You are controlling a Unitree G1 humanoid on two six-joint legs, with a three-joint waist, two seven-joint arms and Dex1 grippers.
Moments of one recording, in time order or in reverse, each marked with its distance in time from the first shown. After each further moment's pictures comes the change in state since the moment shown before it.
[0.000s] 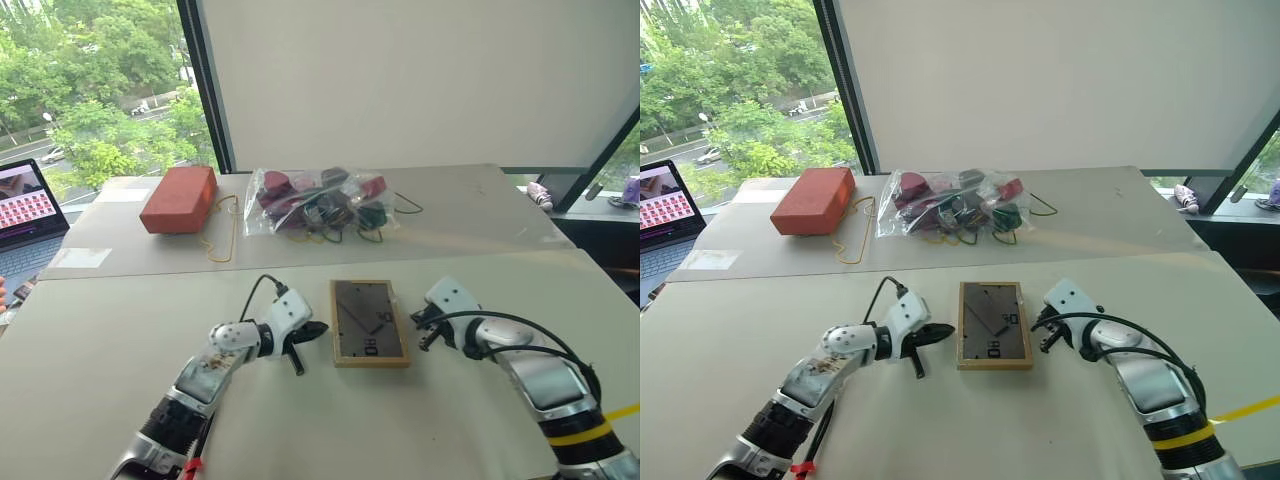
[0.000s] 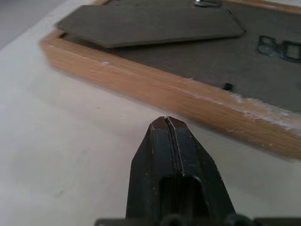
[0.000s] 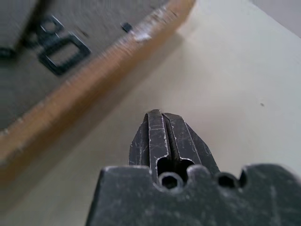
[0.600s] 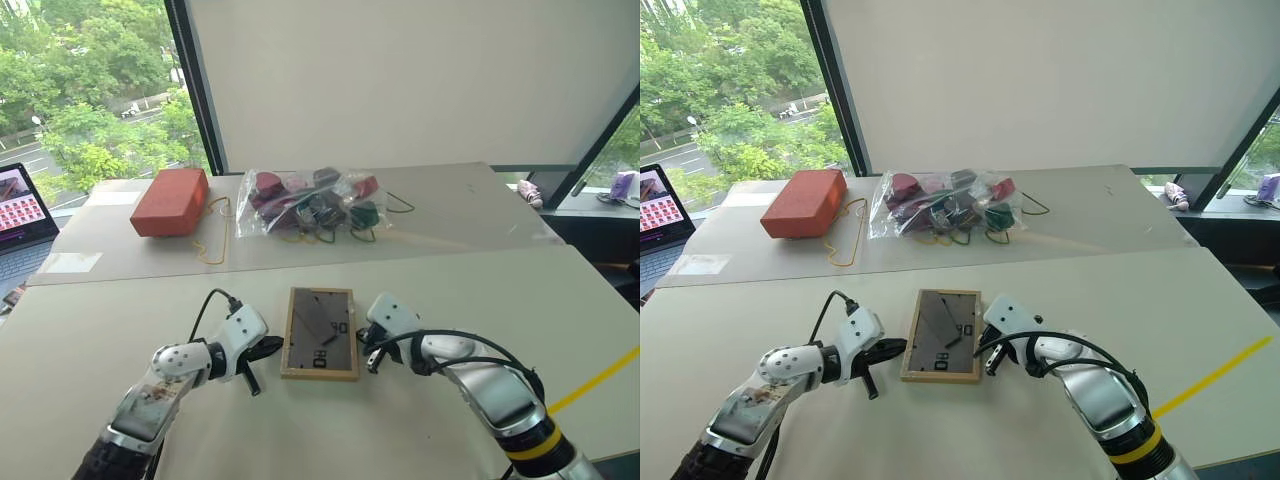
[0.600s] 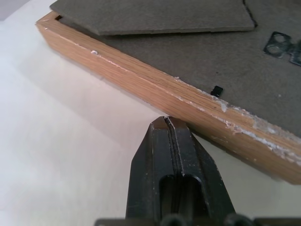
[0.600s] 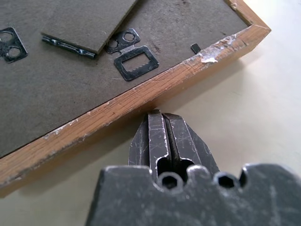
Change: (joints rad) left arm 0.291 0.195 0.220 -0.294 -0.042 0.118 0.019; right arm -0.019 0.135 0.199 -0.201 -0.025 0.154 0.020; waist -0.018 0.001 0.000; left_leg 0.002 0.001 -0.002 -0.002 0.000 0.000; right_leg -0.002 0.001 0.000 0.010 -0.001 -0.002
